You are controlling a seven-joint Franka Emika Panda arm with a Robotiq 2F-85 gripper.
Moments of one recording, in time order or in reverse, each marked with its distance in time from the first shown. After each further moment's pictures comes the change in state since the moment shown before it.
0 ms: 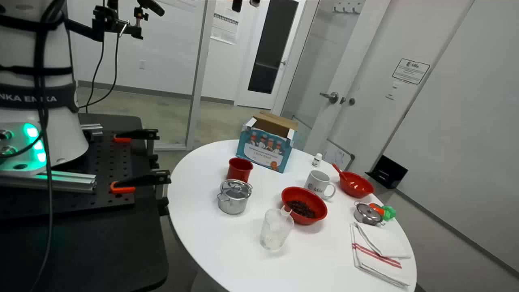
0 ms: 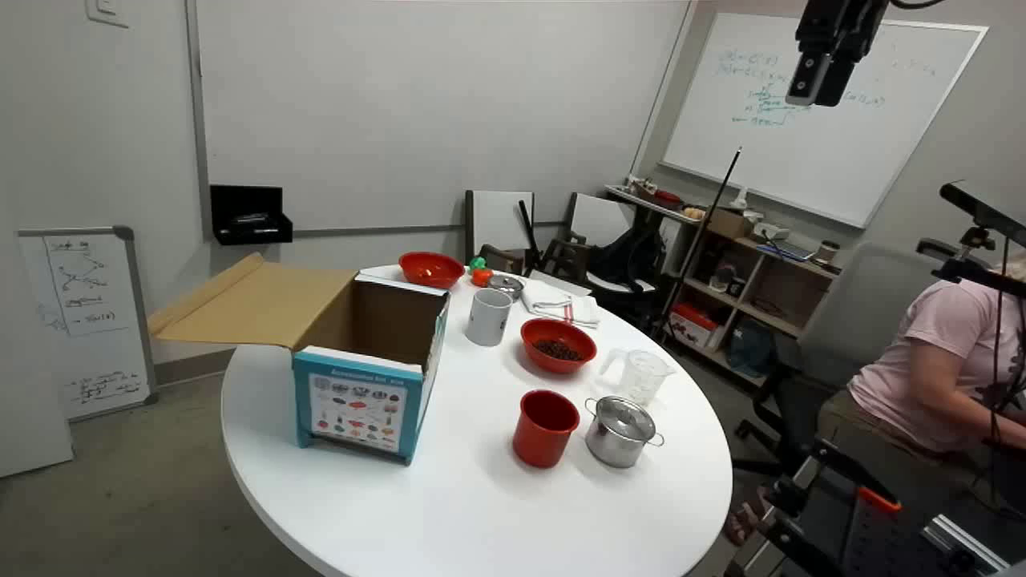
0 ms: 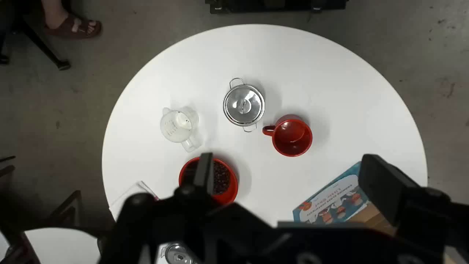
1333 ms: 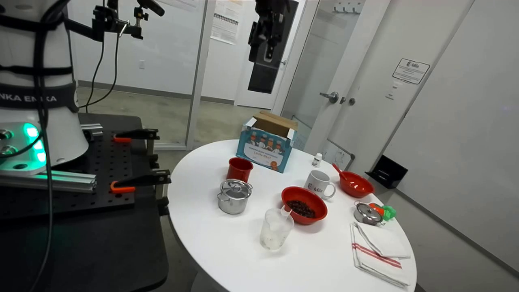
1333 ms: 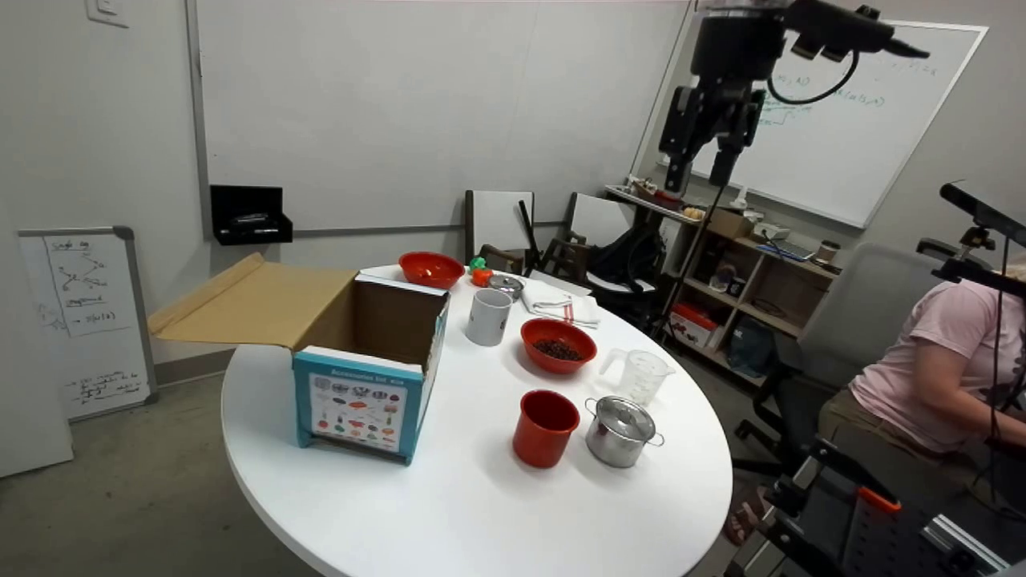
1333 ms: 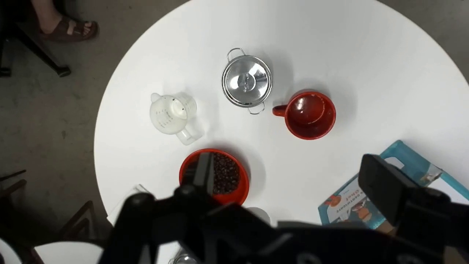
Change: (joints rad) arm -0.008 0.311 0.002 -0.001 -0.082 0.287 0.173
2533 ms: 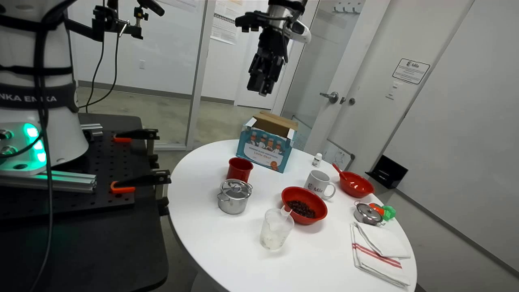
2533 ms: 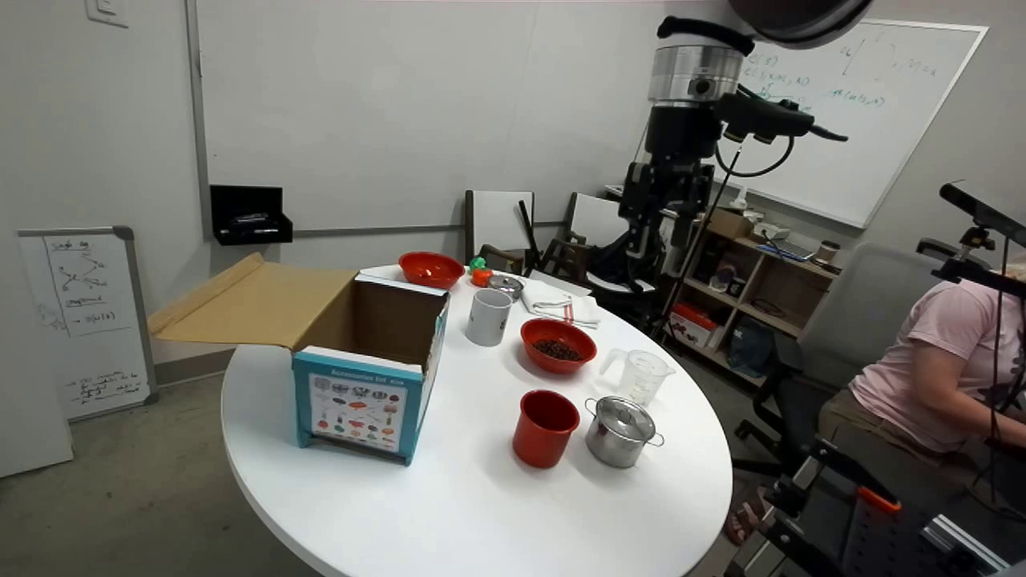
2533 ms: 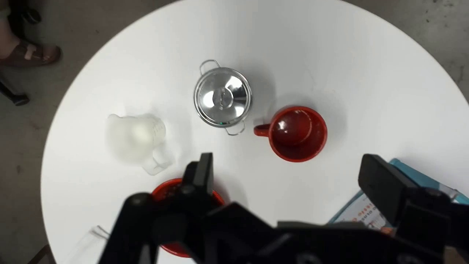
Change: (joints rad) arm 0.008 0.212 -0.059 0.027 0.082 0.118 -0.059
